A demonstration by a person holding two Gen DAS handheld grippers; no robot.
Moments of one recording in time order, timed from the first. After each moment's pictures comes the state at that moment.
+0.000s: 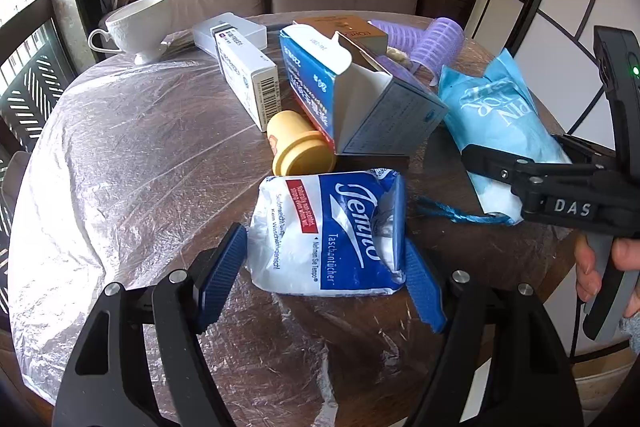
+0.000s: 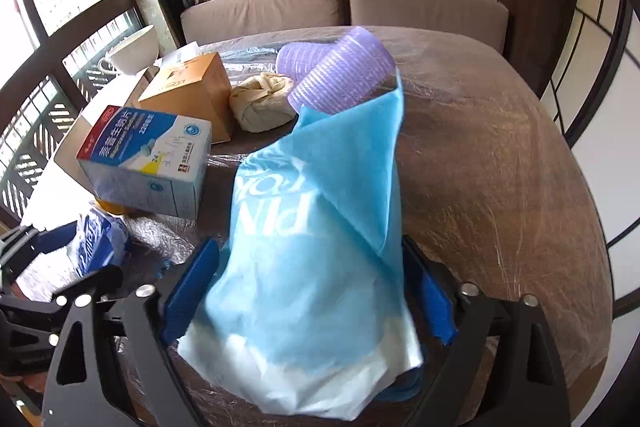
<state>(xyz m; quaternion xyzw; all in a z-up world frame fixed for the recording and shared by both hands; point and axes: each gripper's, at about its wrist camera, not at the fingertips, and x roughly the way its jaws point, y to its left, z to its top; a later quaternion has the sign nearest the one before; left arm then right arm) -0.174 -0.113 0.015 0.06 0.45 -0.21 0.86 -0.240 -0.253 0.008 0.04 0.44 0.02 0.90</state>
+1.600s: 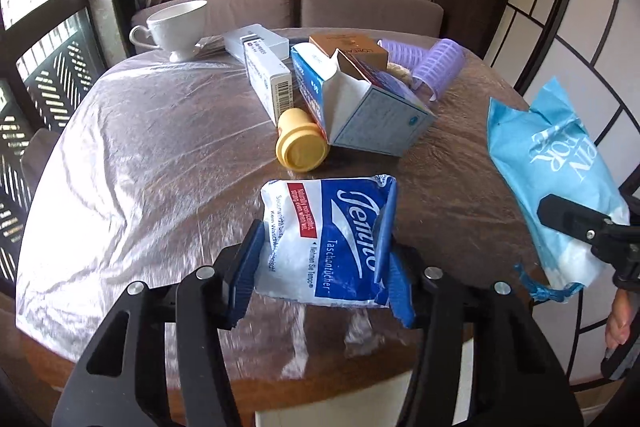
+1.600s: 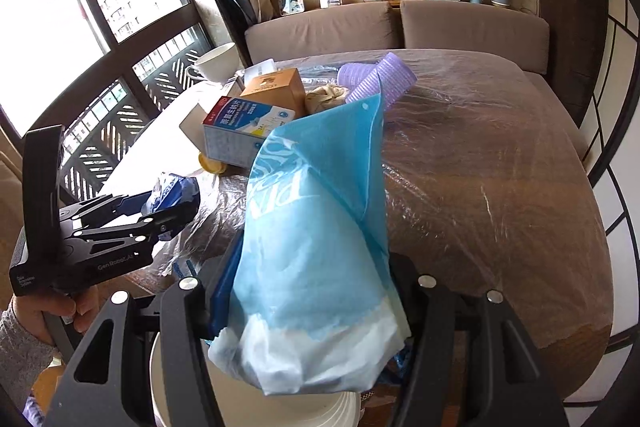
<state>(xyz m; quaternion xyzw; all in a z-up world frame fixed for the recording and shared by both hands) -0.206 -0.111 0.029 0.03 0.44 -0.15 0.88 -0.321 -0.272 0.040 0.08 0.40 0.14 0.90</state>
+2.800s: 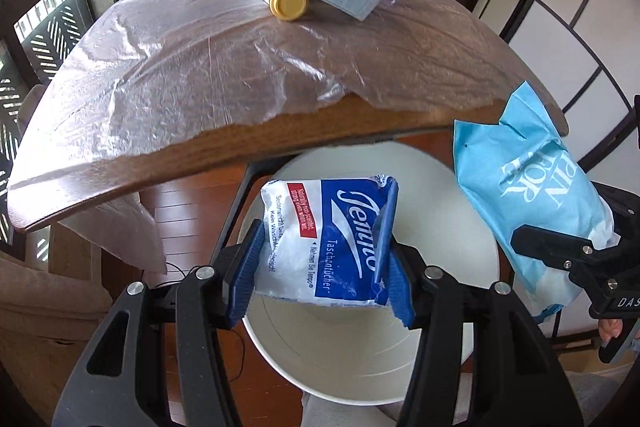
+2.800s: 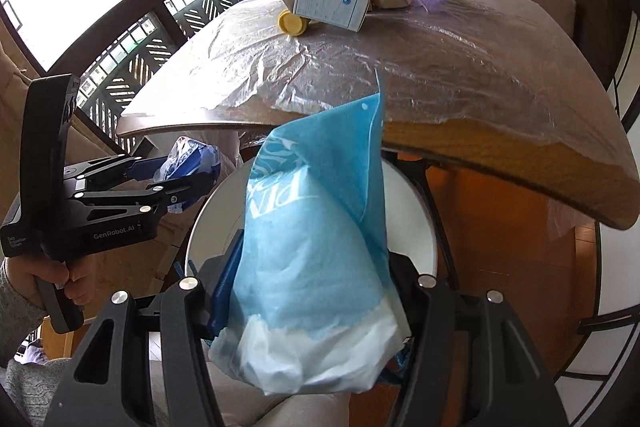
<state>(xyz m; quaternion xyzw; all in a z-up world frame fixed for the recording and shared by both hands) -0.320 -0.084 -0.003 0.04 0.50 -0.18 0.85 -0.441 -0.224 -0.002 0.06 0.49 0.18 0.85</state>
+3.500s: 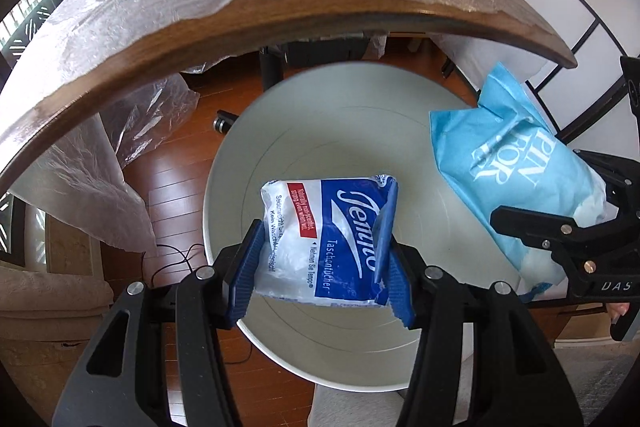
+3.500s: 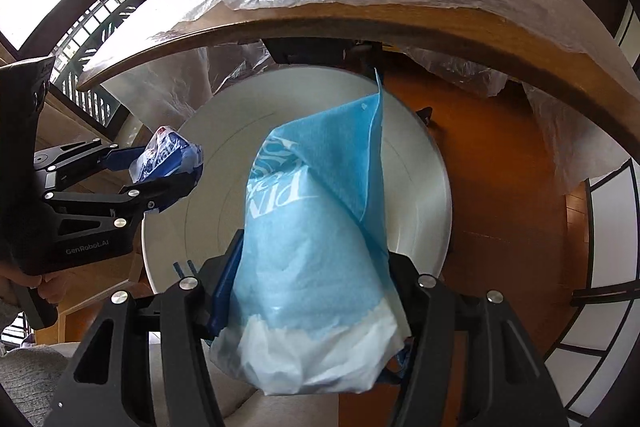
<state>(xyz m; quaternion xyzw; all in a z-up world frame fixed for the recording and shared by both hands) -0.334 -0.099 -0.059 0.08 0.54 -0.20 0.81 -0.440 -0.212 -0.059 0.03 0.54 0.14 0.83</state>
